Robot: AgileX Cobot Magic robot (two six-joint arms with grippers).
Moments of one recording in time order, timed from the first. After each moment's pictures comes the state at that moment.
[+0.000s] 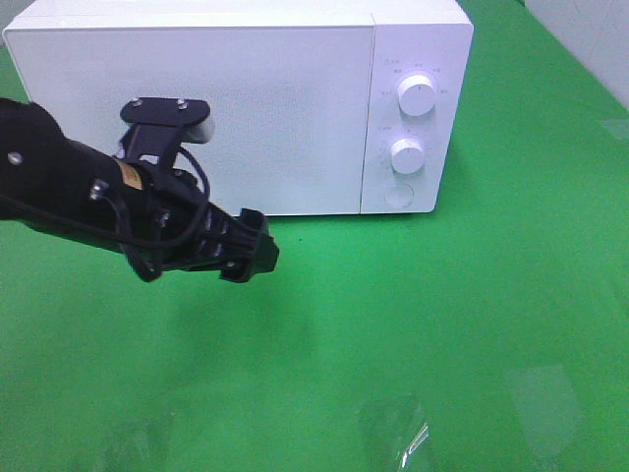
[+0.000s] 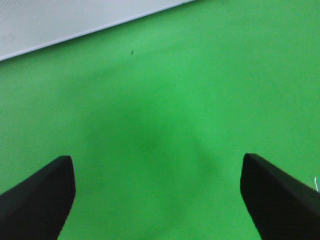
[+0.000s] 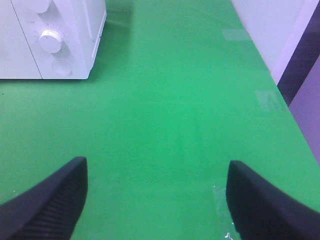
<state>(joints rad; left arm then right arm) -0.68 1.66 -0.84 -0.30 0.17 0.05 0.01 0.00 -0.49 -0.09 0.97 0.05</state>
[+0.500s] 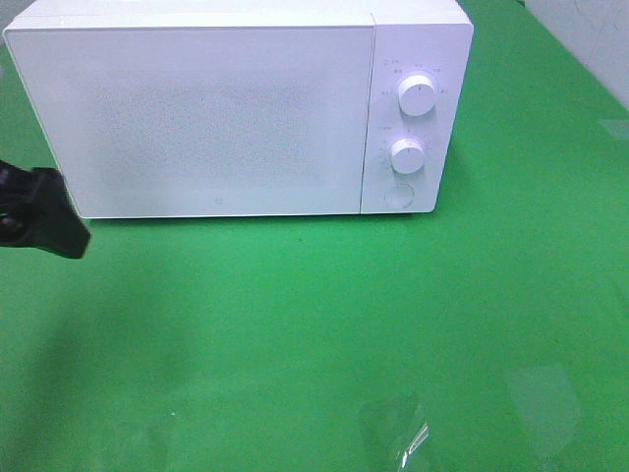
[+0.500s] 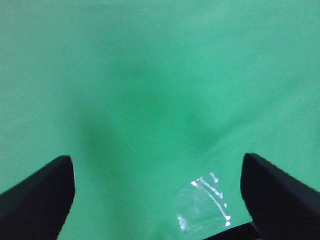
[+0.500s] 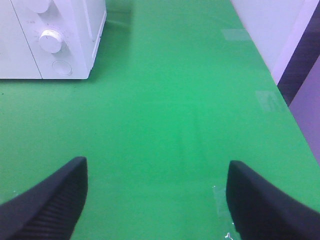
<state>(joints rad) -0.31 1.31 -0.84 -0.20 0.75 0.05 0.01 0.00 -0.49 -0.09 0.97 0.05</state>
